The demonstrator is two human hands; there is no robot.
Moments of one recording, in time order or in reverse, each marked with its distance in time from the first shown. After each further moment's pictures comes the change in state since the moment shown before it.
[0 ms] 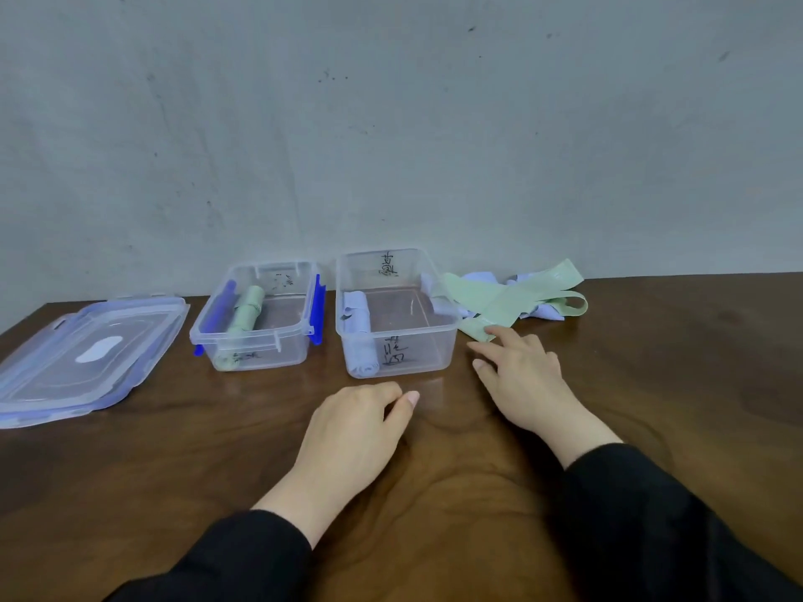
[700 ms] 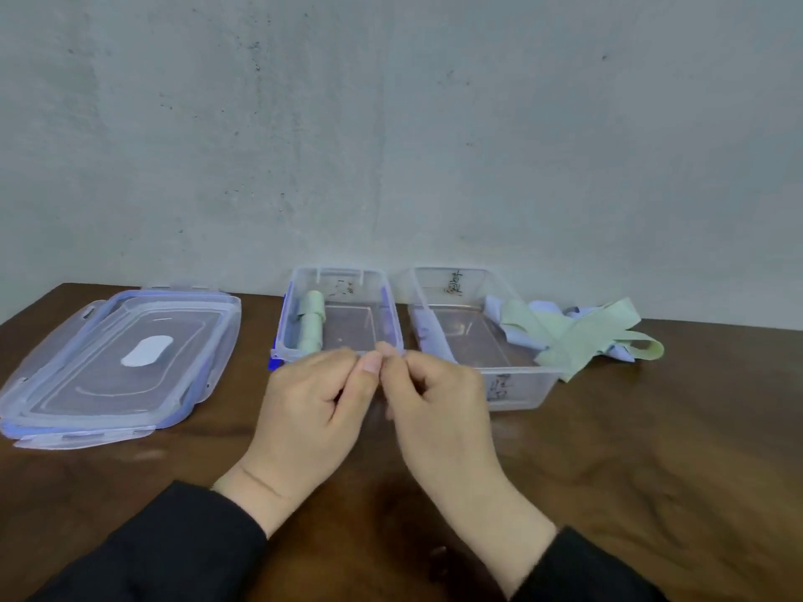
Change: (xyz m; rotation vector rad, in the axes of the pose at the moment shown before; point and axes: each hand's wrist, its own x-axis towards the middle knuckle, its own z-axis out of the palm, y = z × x) left_hand 0.017 -0.128 -0.086 -0.332 0.537 0.324; right_hand -0.018 -0.251 -0.002 0.770 0.317 -0.142
